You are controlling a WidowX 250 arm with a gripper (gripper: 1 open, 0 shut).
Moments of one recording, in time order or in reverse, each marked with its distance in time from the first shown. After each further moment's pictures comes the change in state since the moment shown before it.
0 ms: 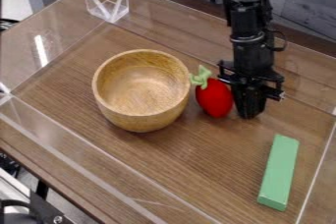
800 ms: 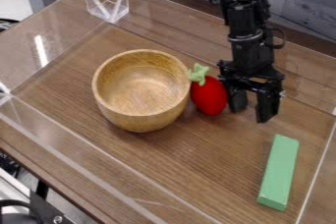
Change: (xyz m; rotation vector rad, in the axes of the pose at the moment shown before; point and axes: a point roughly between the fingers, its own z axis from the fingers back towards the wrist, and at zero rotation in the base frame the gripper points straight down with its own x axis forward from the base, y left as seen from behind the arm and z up) arm -0.008 -0.001 0.003 -0.021 0.001 -0.004
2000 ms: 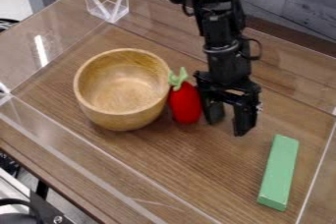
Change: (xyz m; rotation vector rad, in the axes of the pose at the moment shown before) arm -0.040 0.005 0.002 -0.010 0.016 0.068
